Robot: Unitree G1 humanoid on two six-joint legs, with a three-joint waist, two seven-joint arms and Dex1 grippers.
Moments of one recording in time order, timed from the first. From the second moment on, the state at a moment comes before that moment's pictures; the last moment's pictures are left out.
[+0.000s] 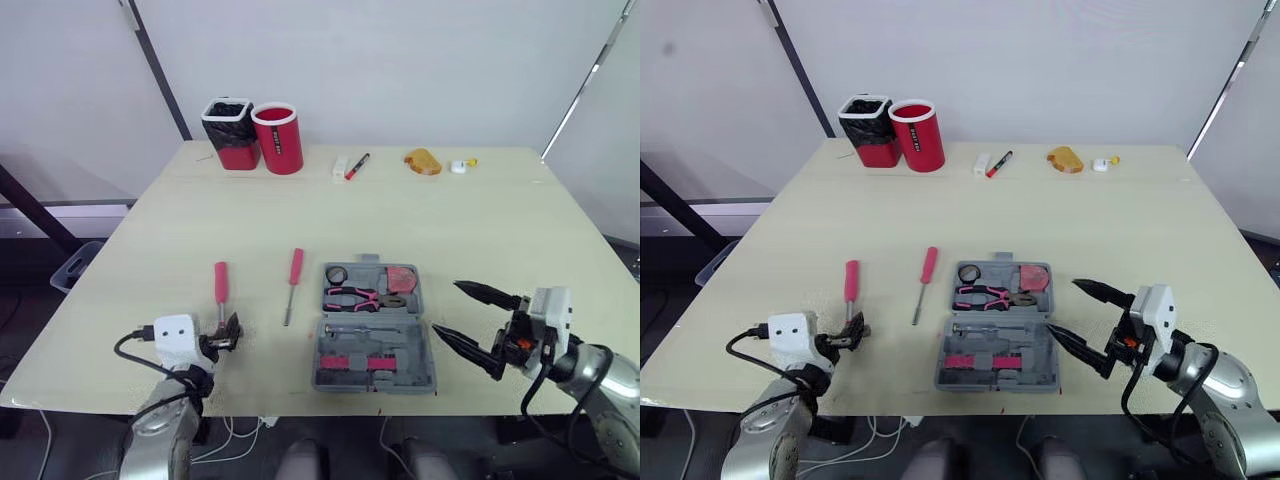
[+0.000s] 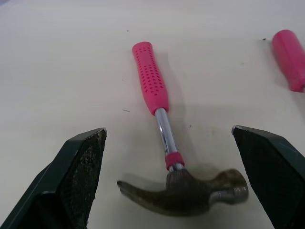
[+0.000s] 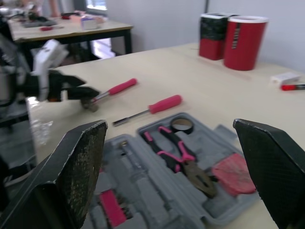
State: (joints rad) left arm 0.16 0.23 0.30 -0.26 -0.20 0.38 -0.11; right arm 0.14 -0.59 -0.11 -0.46 0.58 0.17 0.92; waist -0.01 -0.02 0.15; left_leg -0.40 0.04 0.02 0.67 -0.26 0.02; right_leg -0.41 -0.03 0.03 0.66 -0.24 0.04
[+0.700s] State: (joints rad) left arm -0.02 0.22 0.25 -0.22 -0.12 0.67 0.03; right arm 0.06 -0.66 -0.09 -0.45 0.54 0.17 0.99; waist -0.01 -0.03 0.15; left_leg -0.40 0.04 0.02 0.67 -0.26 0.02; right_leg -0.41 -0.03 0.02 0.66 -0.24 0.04
